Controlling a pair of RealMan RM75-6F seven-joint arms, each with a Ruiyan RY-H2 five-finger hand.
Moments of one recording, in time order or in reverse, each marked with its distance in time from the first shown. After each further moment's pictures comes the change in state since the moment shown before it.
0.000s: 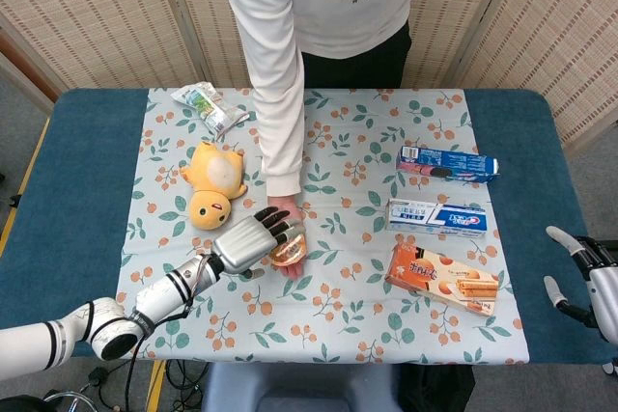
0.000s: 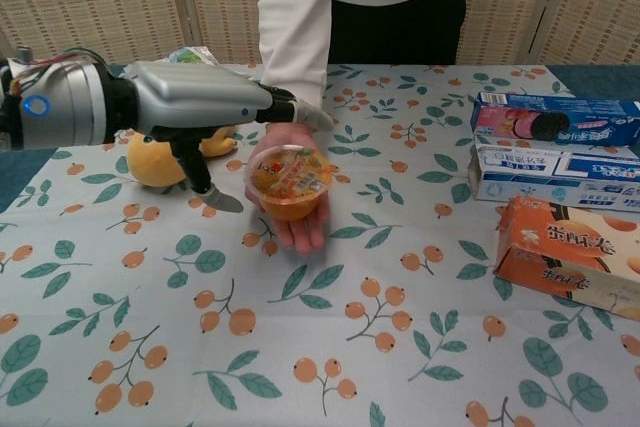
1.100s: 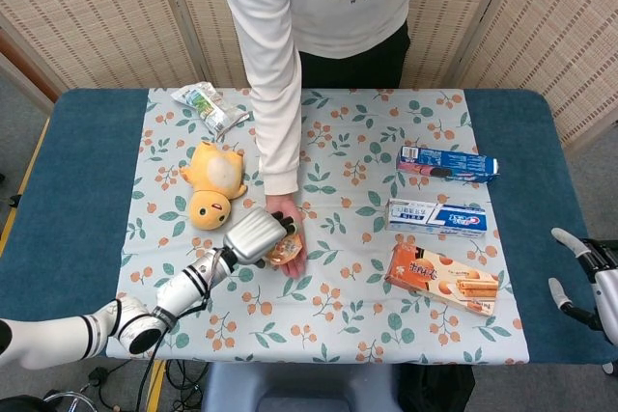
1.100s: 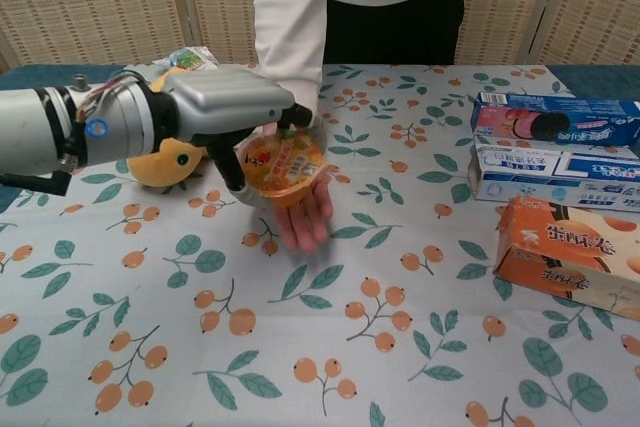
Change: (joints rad) left arm -0.045 -0.134 0.069 0.157 -0.031 0.174 -0.017; right arm -0.009 -0.002 0.000 0.010 0.002 0.003 0.012
